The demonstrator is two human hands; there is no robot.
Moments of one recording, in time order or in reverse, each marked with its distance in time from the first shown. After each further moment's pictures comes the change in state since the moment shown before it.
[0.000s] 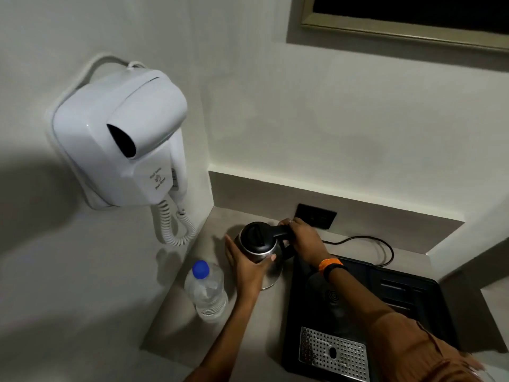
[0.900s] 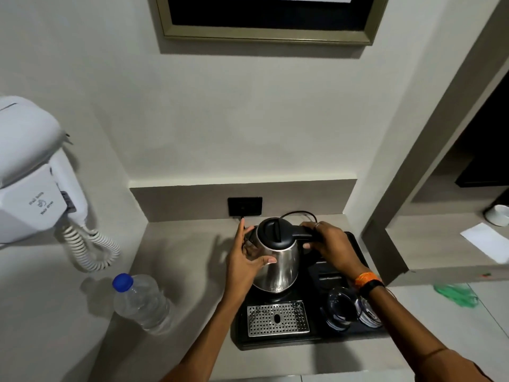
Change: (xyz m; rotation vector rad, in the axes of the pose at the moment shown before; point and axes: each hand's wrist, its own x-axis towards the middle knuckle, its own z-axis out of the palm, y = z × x) left_hand -0.060 0.019 0.069 -0.144 -0.515 0.262; right_hand -0.167 0.090 -0.103 0.082 0.268 0.200
